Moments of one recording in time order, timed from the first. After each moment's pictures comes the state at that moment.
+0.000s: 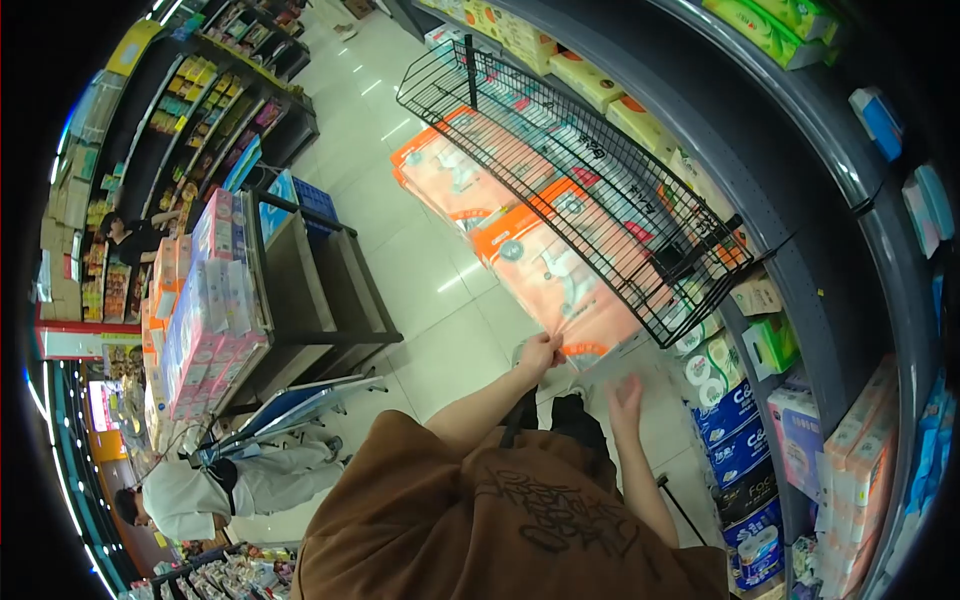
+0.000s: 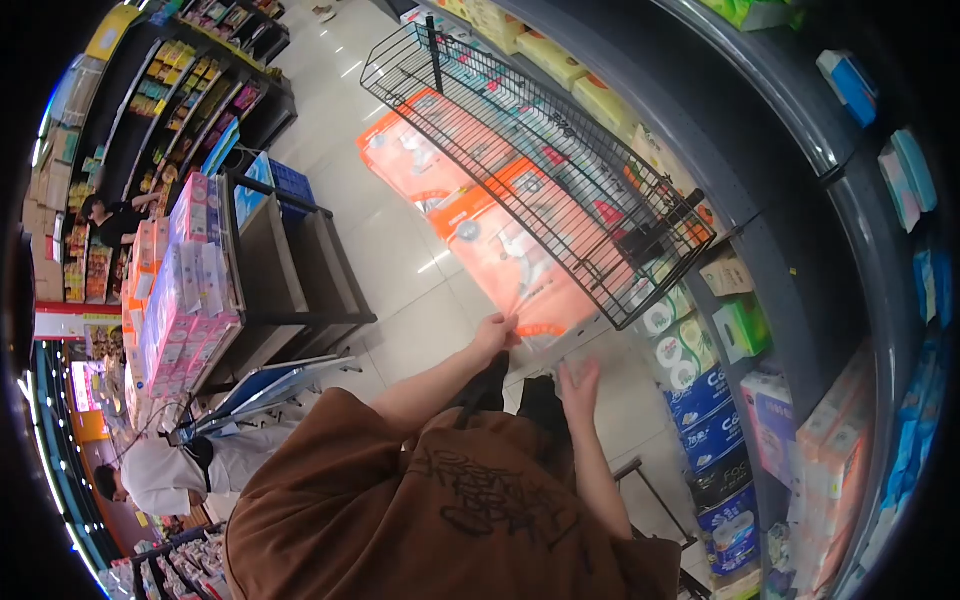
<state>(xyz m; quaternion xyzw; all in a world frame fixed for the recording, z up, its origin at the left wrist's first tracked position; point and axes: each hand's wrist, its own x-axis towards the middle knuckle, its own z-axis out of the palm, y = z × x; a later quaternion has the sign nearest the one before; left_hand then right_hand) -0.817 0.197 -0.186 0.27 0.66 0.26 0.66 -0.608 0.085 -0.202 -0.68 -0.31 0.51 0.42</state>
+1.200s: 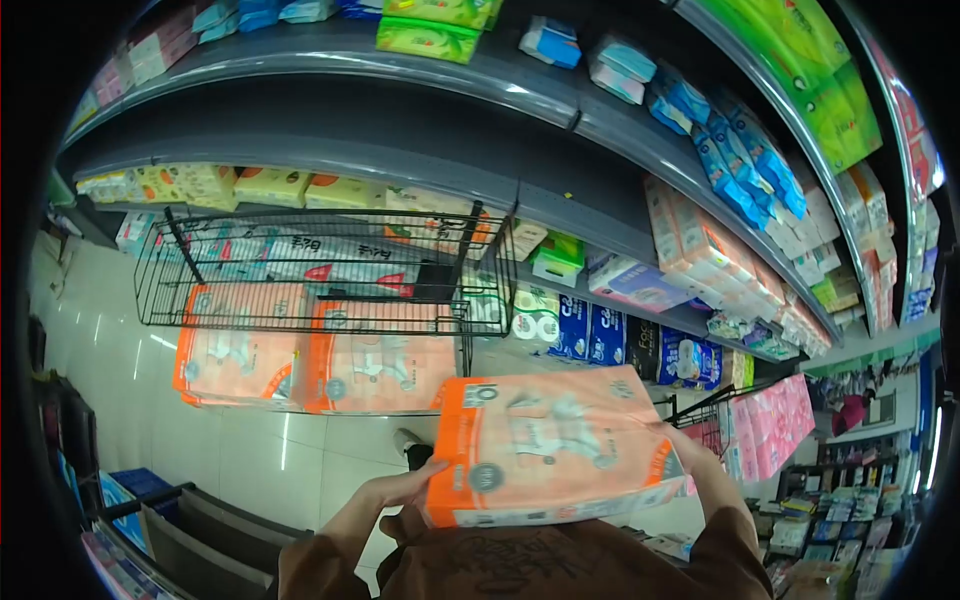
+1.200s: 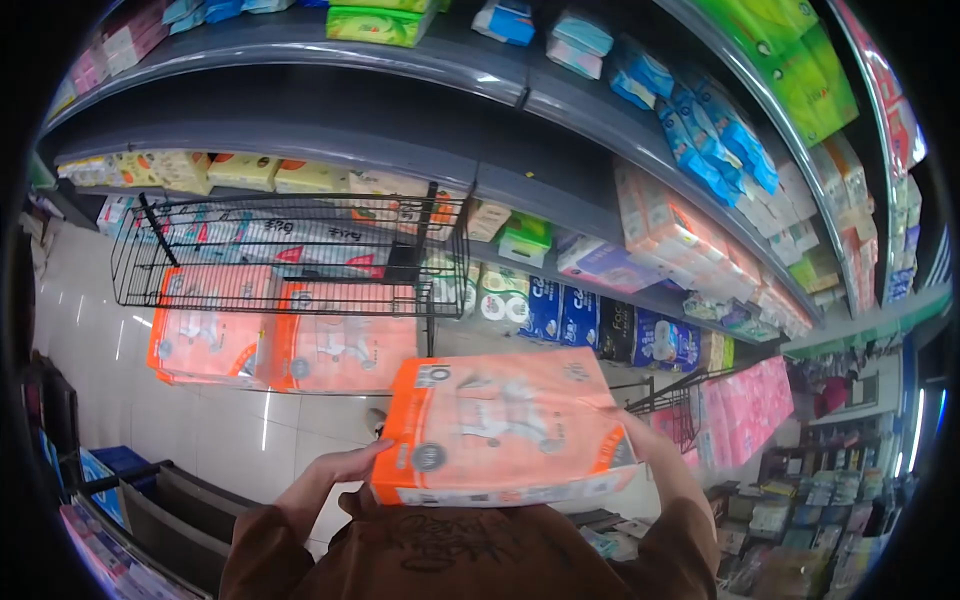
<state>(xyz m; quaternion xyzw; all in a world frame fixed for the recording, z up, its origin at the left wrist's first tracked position) -0.944 0.250 -0.051 0.29 0.22 -0.32 0.87 -0.581 -0.092 0.107 -0.71 0.13 0.56 0.40</state>
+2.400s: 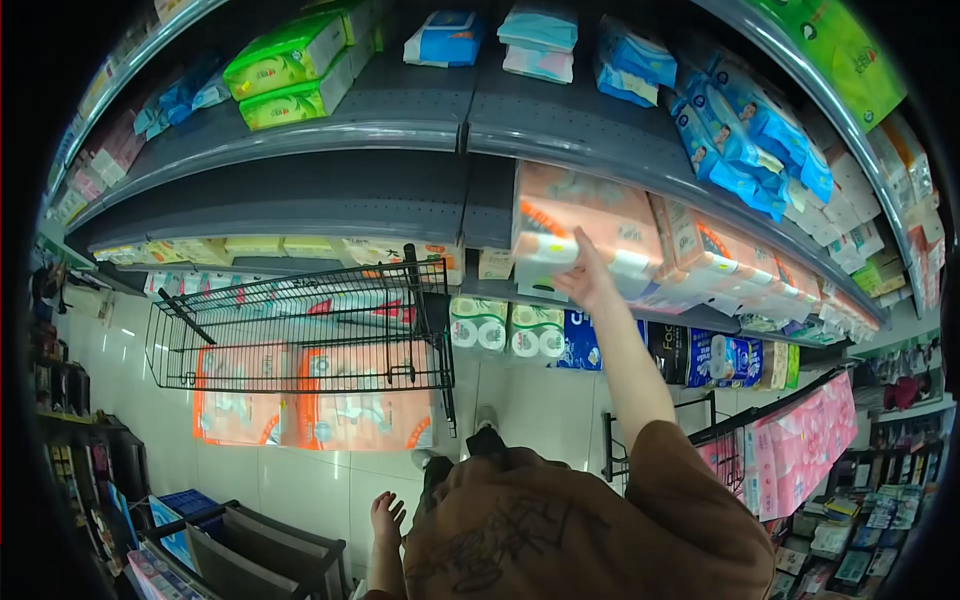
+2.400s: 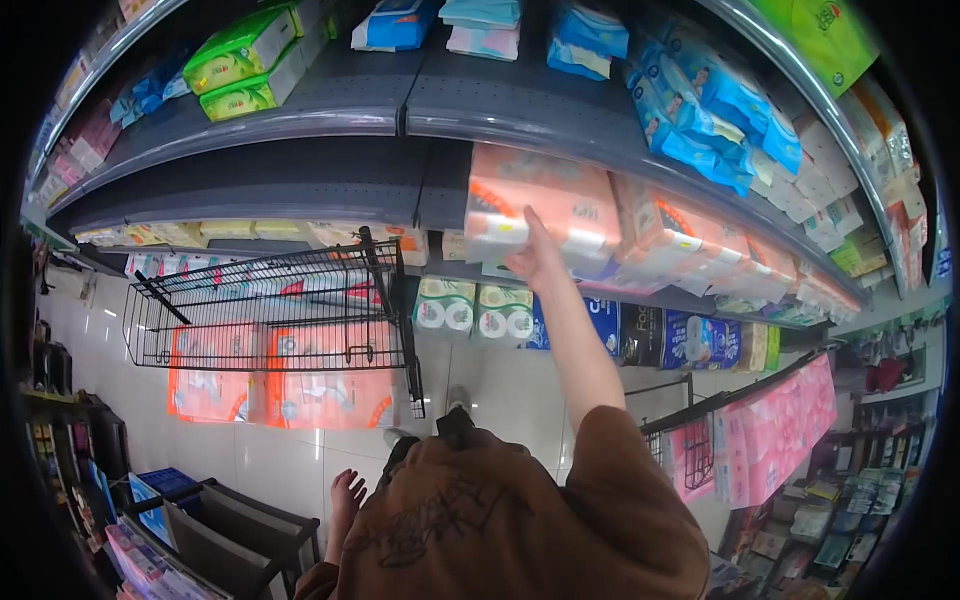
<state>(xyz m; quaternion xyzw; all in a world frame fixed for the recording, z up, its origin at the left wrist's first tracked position) -0.935 0.159 -0.175 0.24 0.66 0.13 0.70 -0.292 0.186 0.007 -0.58 0.07 0.45 0.67</state>
